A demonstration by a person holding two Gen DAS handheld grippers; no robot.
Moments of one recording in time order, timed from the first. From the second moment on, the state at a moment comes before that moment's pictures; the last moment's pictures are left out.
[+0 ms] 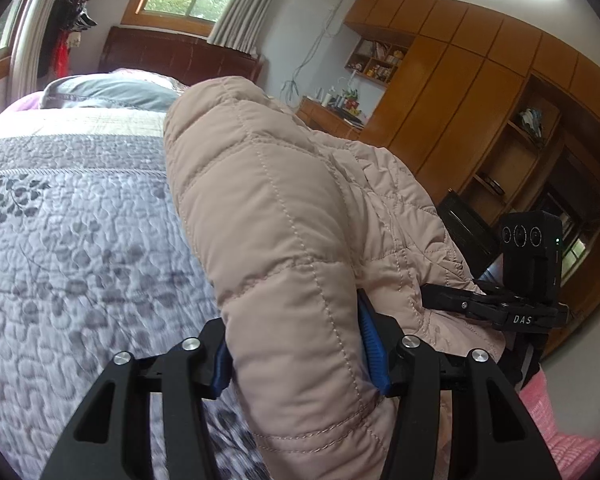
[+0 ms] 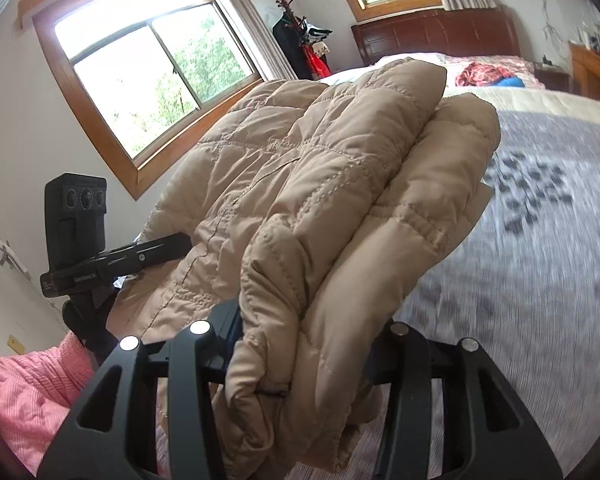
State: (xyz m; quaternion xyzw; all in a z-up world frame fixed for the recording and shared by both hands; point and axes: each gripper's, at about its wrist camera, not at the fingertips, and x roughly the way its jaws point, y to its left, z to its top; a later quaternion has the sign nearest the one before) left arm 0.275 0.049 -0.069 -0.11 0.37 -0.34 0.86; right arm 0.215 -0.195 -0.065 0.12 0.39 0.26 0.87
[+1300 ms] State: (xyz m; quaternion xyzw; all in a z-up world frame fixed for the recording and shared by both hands) left arm 0.330 0.133 -0.121 -0.10 0.40 -0.19 0.89; right arm 0.305 -0.195 -0.107 0.13 0.46 0.25 0.84
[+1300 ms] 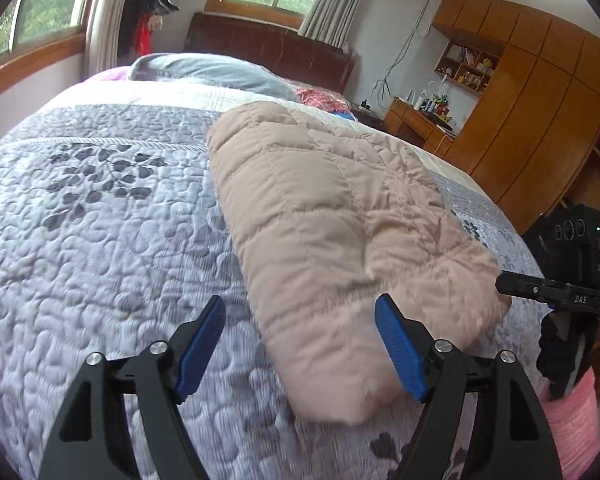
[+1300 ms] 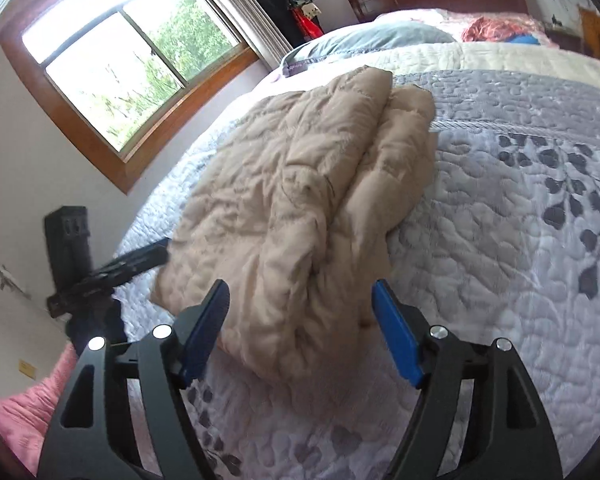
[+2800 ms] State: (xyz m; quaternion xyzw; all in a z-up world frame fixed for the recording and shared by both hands) left arm 0.174 0.109 -0.046 0.00 0.37 -0.04 0.93; right arm 0.152 -0.131 -0.036 0.04 0.42 0.04 0.91
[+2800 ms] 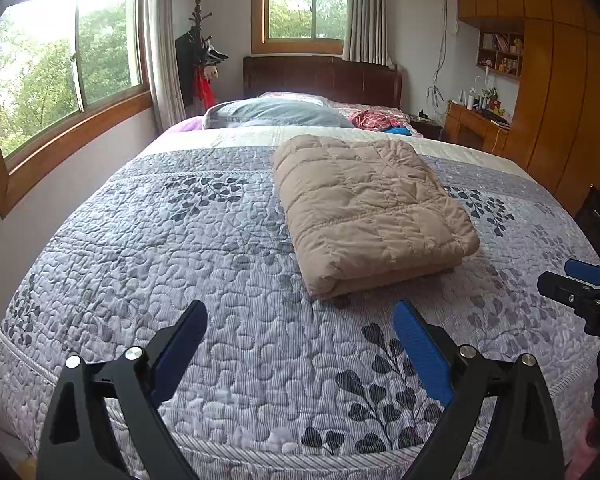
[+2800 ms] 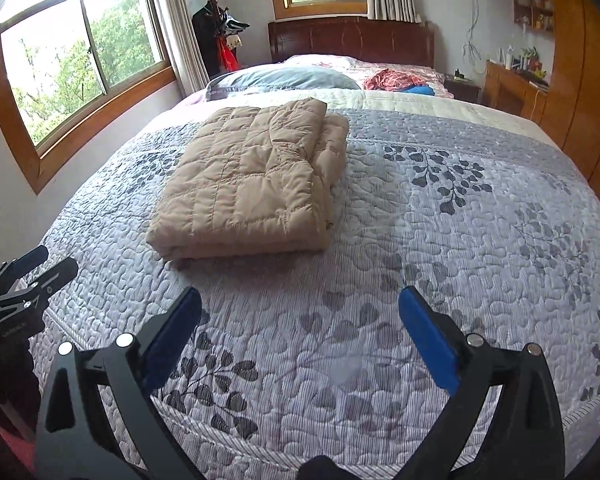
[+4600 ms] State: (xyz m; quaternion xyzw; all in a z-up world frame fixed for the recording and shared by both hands) left arm 0.155 0.111 -0.051 0.01 0.37 -0.05 0.93; right arm 0.131 -0.119 -0.041 0.03 0.42 0.05 0.90
